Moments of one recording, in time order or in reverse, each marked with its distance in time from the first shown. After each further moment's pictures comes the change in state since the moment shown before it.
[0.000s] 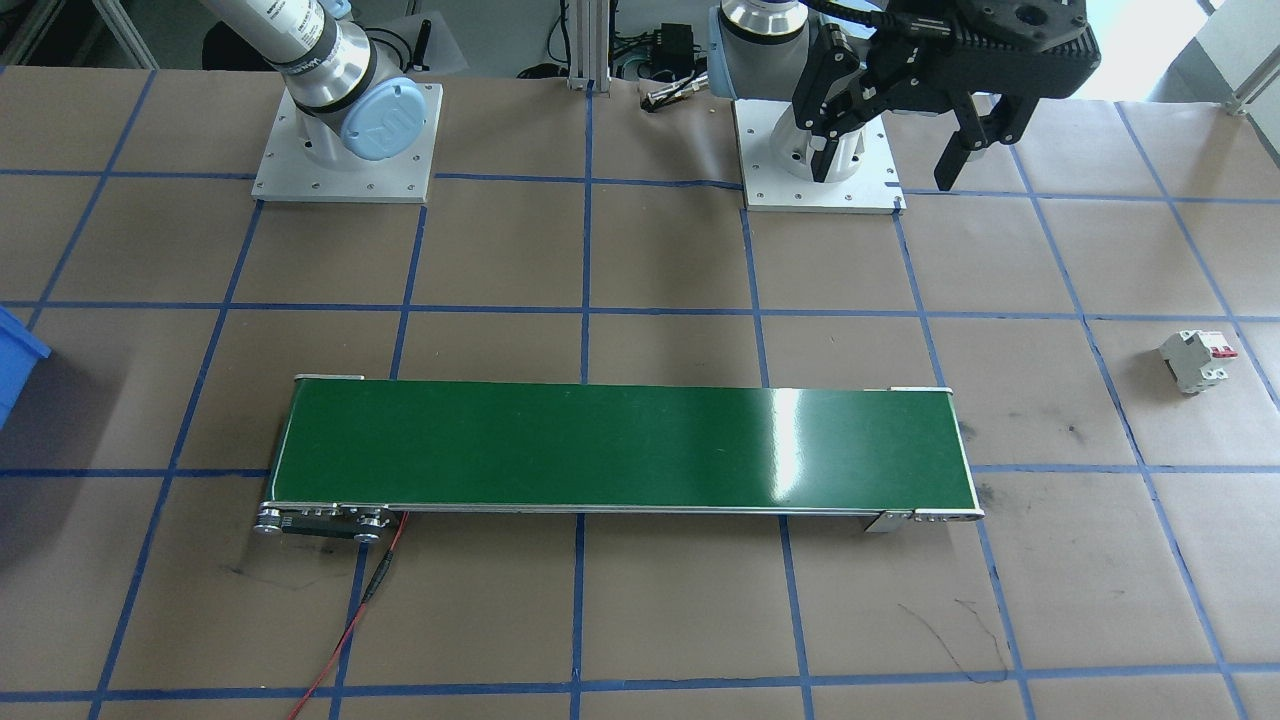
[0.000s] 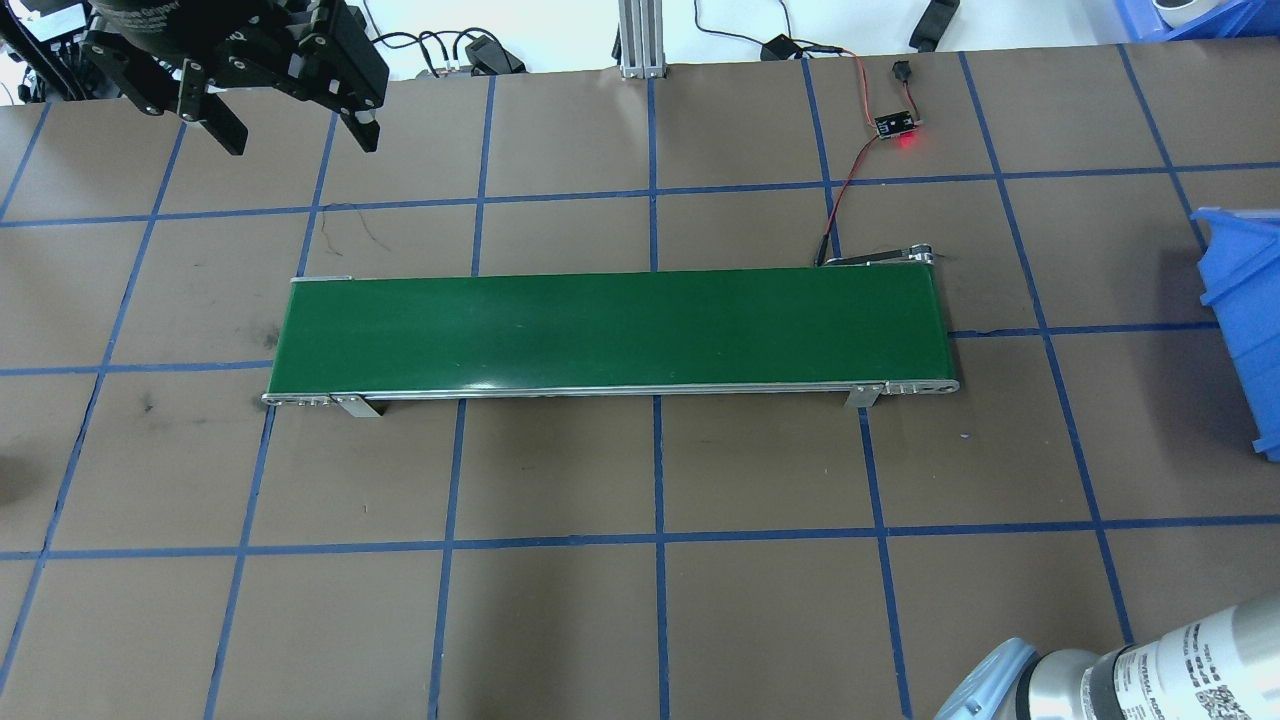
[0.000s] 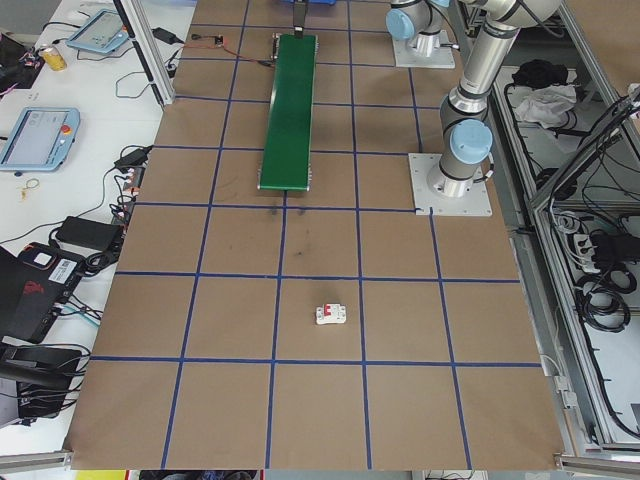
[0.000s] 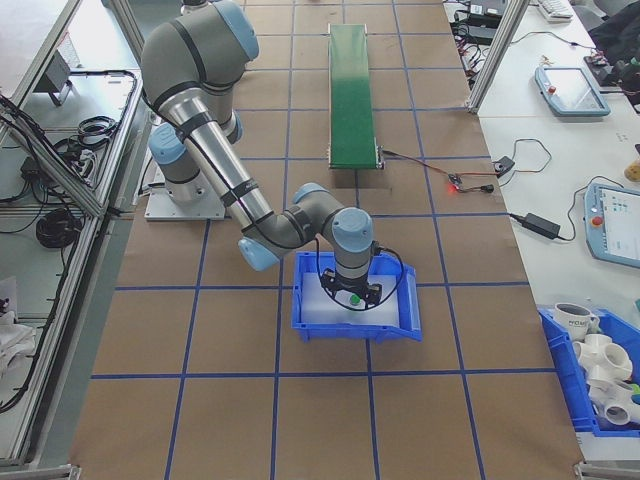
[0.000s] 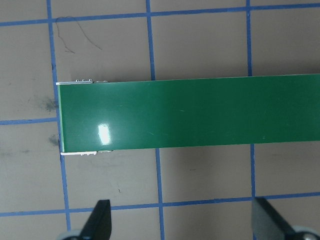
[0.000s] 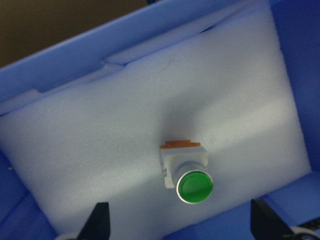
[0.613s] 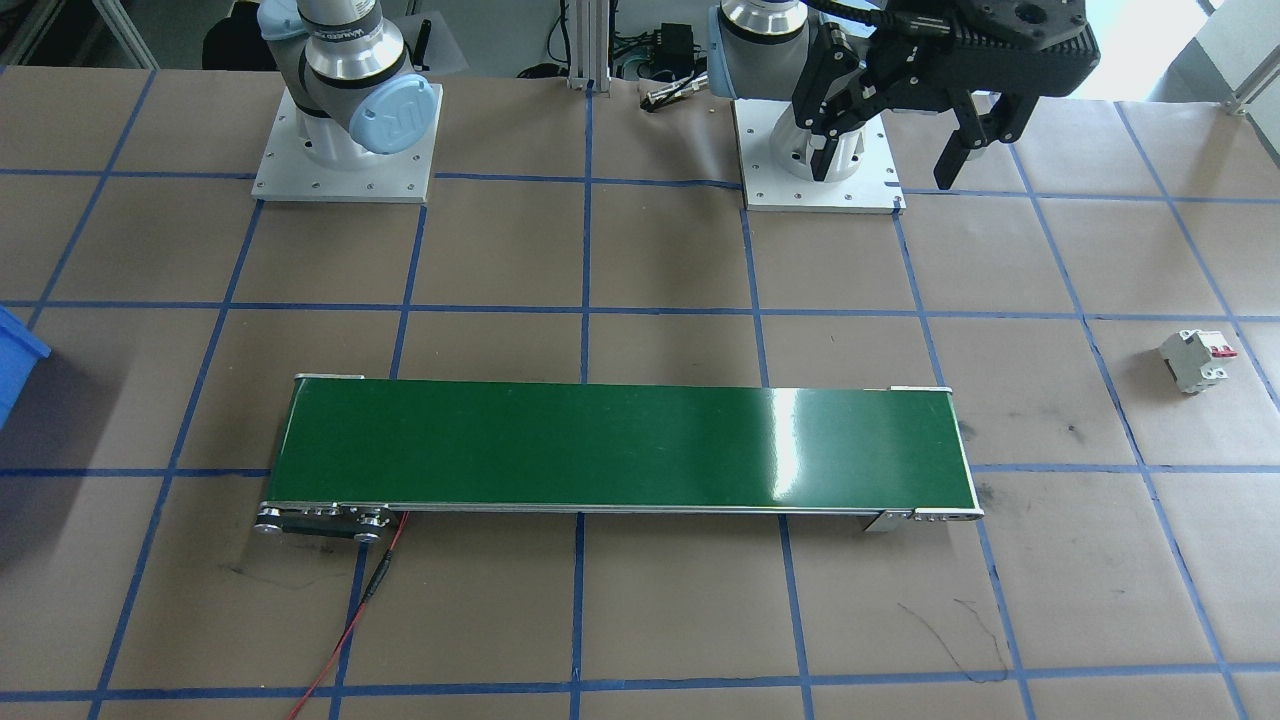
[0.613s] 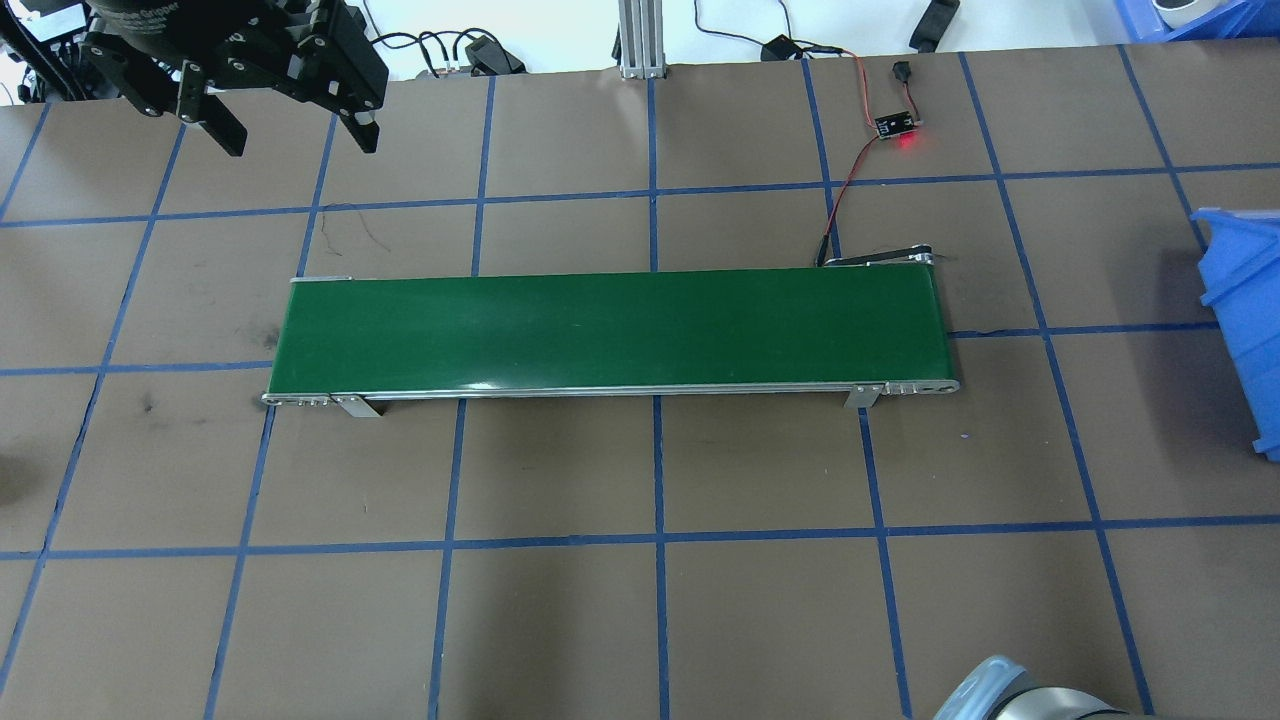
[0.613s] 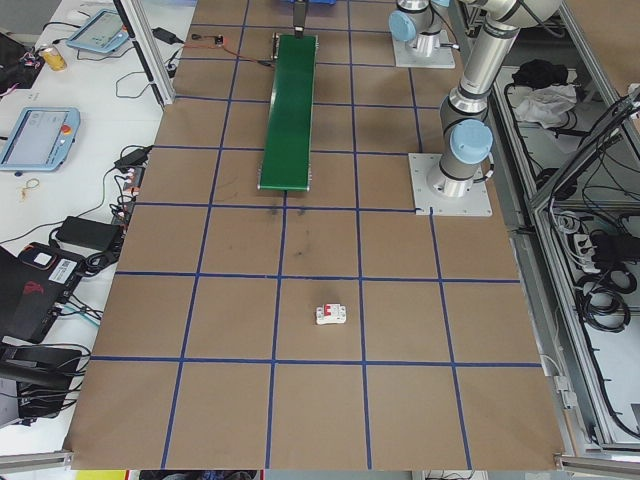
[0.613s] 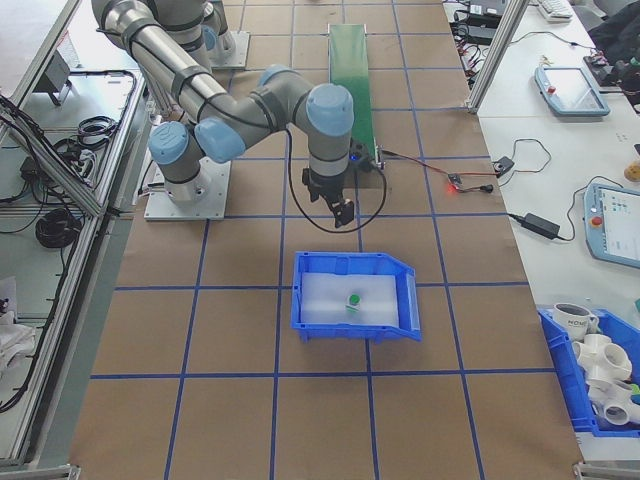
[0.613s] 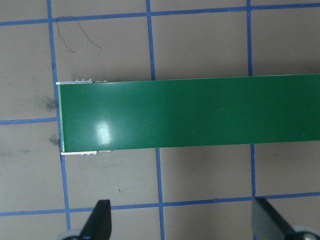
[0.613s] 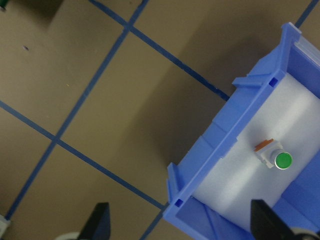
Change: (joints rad) left arm 0.000 0.000 -0.001 0.000 0.001 -0.001; right arm 0.089 -0.371 -0.007 0.492 0.008 0.612
